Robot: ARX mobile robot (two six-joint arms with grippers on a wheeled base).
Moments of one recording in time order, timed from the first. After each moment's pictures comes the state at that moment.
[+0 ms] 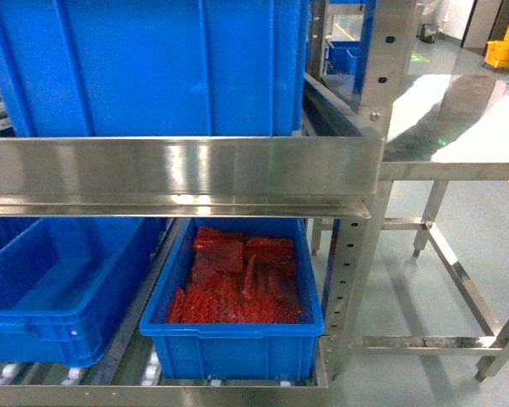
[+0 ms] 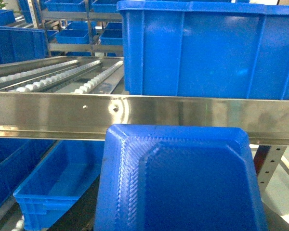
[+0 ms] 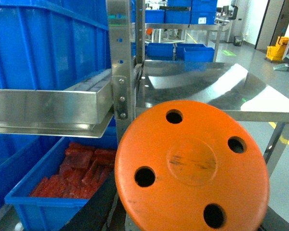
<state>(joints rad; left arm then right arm) 0.00 0.01 0.01 0.00 0.00 0.00 0.00 0.01 0.01 0.00 0.00 -0.01</state>
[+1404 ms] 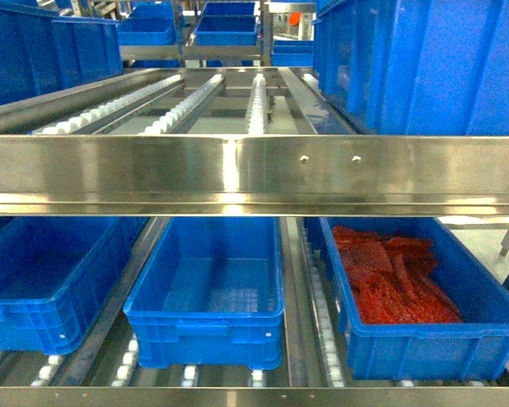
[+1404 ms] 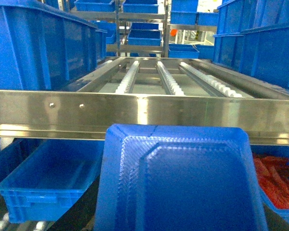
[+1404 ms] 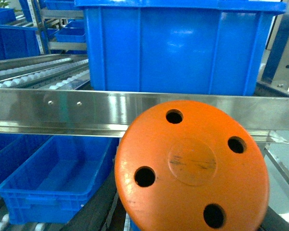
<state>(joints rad) 0.00 0.01 0.01 -0.01 0.00 0.00 0.00 0.01 0.01 -0.01 0.00 -0.01</state>
